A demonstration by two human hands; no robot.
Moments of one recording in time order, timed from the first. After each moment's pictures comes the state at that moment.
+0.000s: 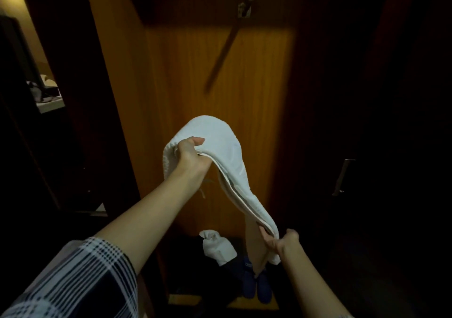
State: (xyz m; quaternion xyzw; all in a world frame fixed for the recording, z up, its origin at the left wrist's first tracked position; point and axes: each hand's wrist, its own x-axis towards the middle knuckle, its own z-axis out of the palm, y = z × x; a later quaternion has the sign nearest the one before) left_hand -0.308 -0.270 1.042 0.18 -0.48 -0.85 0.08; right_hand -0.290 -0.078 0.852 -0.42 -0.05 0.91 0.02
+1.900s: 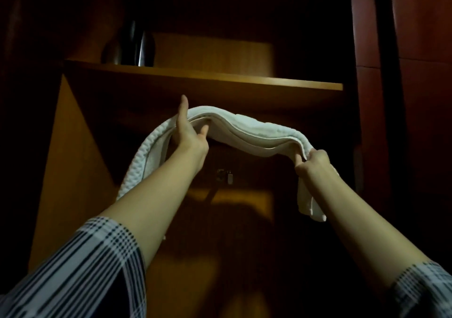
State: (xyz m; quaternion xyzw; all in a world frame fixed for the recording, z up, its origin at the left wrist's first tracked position) left_hand -0.485 -0.215 1.415 -0.20 -0.16 -0.96 0.12; right_hand -0.427 -0.010 1.360 -0.05 -0.58 0.70 0.42
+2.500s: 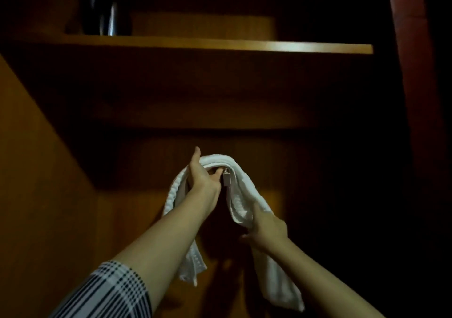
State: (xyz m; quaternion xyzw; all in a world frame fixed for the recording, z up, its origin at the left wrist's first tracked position) left_hand -0.604 -0.157 1.347 -0.07 -0.26 -0.96 0.04; right_hand -0.603 -0.025 1.240 -0.03 -0.95 0.15 0.29
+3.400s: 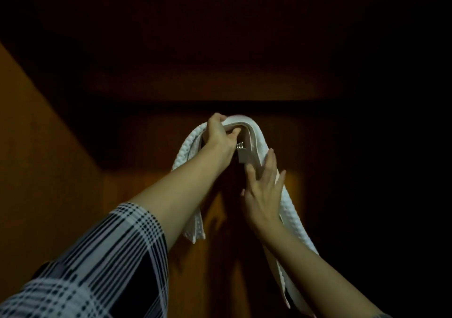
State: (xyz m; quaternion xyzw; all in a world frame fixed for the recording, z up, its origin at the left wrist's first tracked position) left_hand -0.648 -0.155 1.372 -0.09 -0.34 -0.93 0.09; right_hand -0.659 -0.065 1.237 -0.01 -0.83 0.07 0.55
